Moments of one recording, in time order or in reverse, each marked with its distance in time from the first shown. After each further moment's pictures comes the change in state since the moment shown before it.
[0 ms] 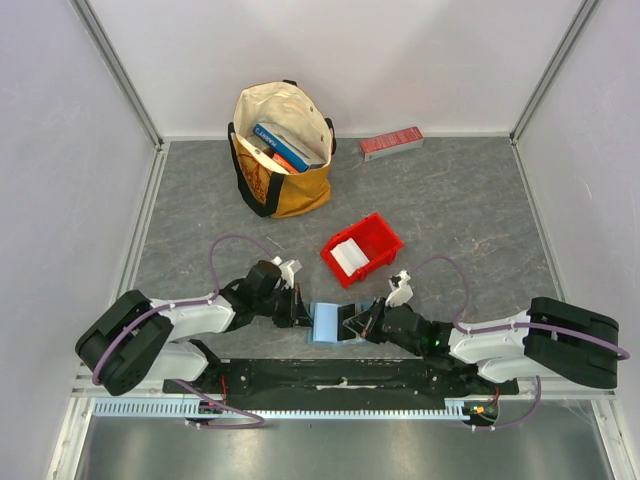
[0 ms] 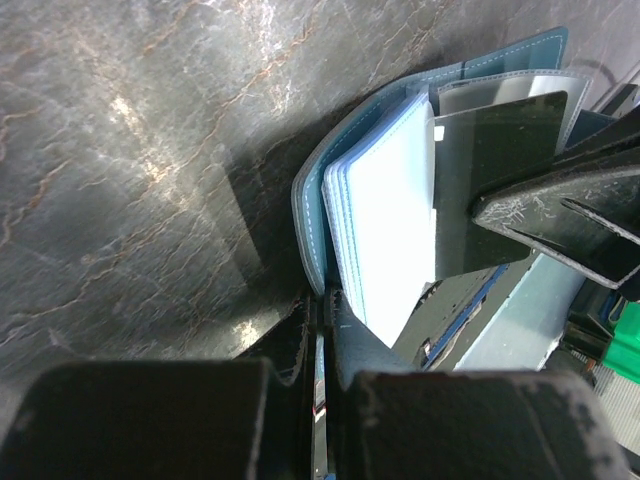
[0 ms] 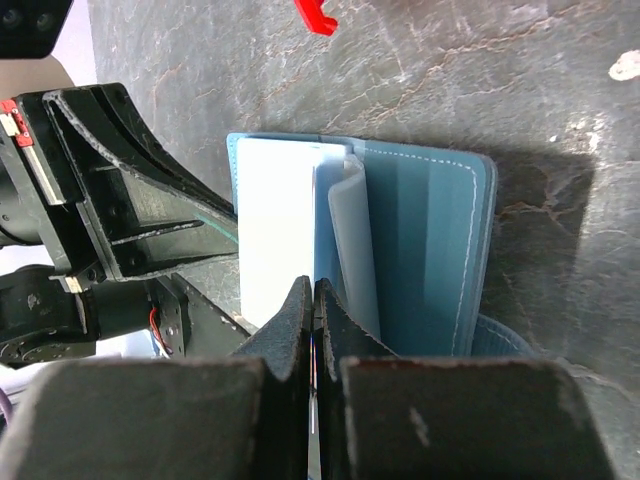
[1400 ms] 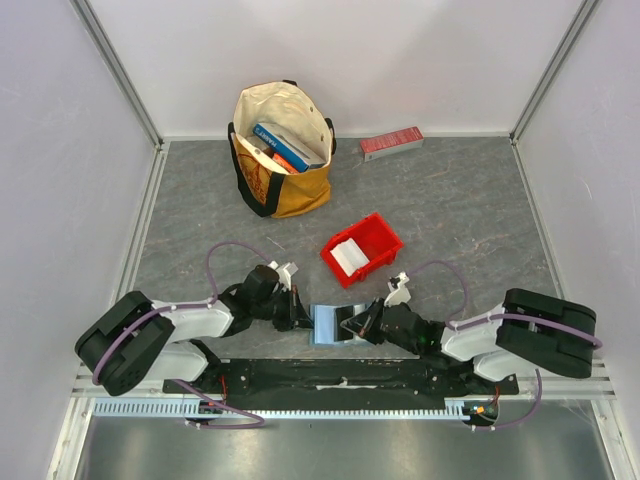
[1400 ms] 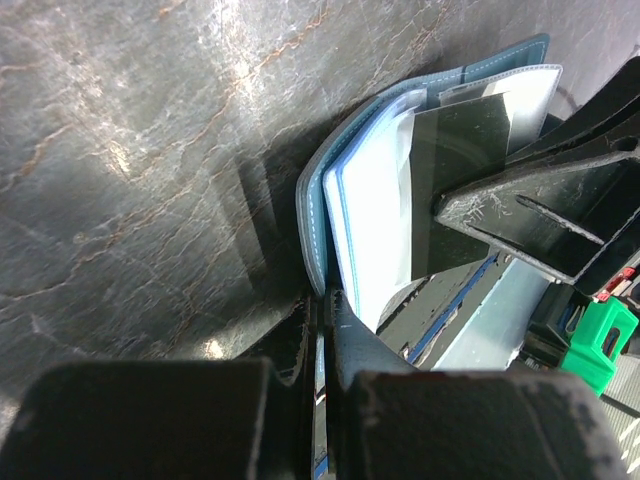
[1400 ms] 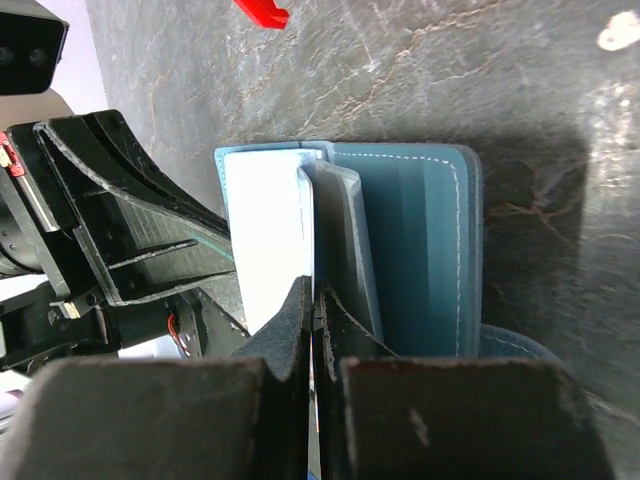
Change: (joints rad) left arm -0.009 0.005 -0.055 0.104 0.006 -0.113; right arm -0.027 0.132 -0.021 0.134 -0.061 0.086
